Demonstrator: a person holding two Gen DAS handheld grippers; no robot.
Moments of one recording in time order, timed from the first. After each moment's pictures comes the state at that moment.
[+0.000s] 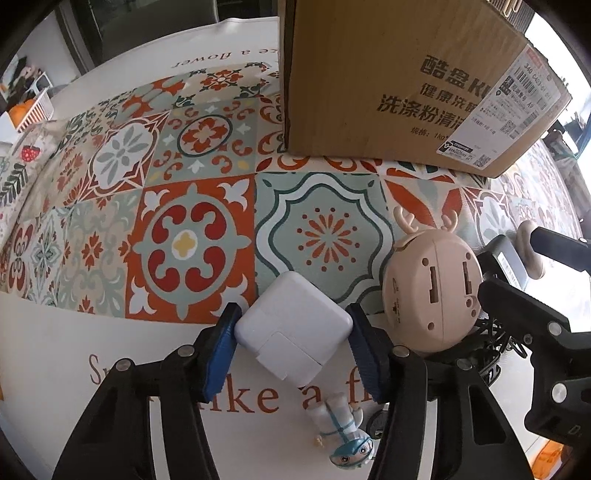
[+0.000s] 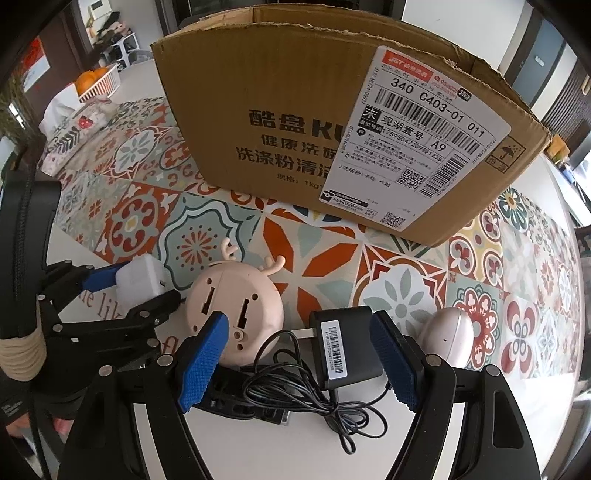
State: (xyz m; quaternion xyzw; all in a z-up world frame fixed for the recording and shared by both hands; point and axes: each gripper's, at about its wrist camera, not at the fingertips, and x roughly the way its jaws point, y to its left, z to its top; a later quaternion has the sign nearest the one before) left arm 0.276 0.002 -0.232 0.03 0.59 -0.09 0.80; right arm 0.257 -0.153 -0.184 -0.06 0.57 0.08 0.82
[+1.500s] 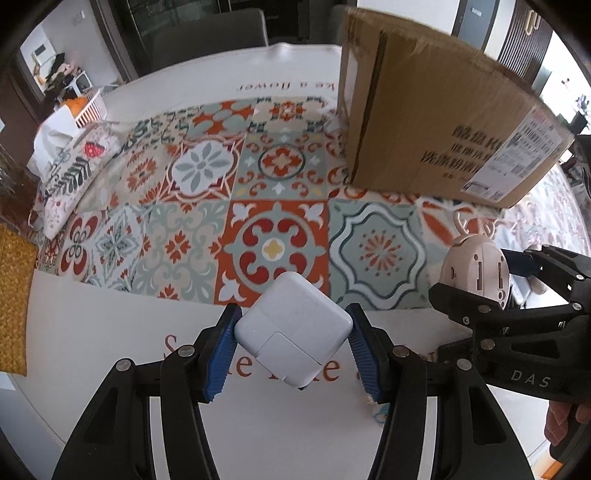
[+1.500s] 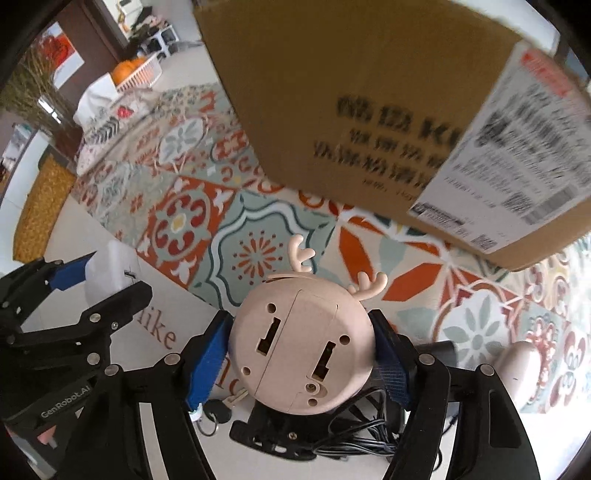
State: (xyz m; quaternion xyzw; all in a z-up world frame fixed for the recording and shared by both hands) left arm 0.258 0.038 -0.178 0.04 0.56 -0.03 0.83; right arm 0.278 -0.127 -0.199 -0.02 0.59 0.17 0.79
